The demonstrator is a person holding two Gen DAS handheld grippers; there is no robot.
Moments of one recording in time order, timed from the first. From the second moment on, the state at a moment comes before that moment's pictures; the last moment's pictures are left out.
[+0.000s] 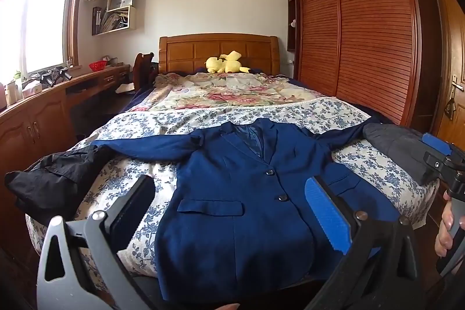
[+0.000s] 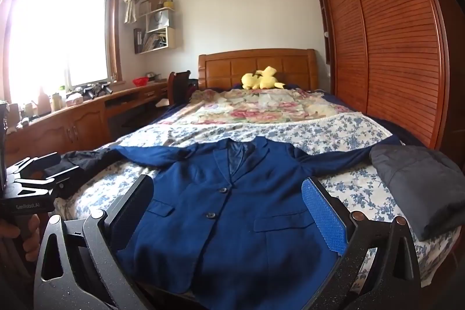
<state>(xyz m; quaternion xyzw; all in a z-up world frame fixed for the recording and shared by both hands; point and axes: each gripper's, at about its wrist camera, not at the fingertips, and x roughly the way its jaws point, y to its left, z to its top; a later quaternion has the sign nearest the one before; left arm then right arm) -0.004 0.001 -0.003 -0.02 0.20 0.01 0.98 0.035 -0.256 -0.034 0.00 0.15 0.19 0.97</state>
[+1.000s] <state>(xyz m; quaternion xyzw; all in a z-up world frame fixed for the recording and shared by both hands) -0.007 -0.003 0.003 -0.01 0.19 0.01 0.98 0.033 -0.260 -0.029 0.00 0.15 0.20 0.97</state>
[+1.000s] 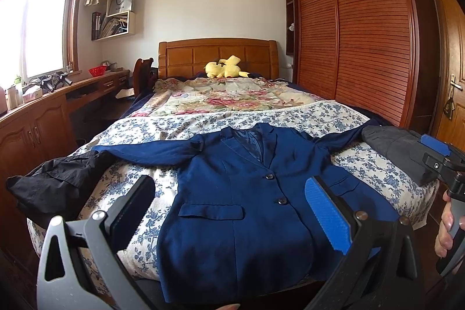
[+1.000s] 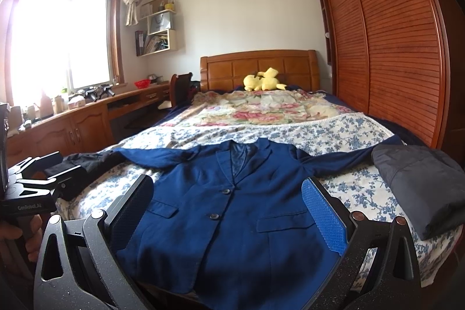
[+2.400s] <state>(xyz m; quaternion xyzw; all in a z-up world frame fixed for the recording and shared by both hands) -0.015 -0.005 0.015 -0.01 0.18 0.01 0.98 0.025 -0.252 -0.018 0.01 0.15 0.20 0.97</state>
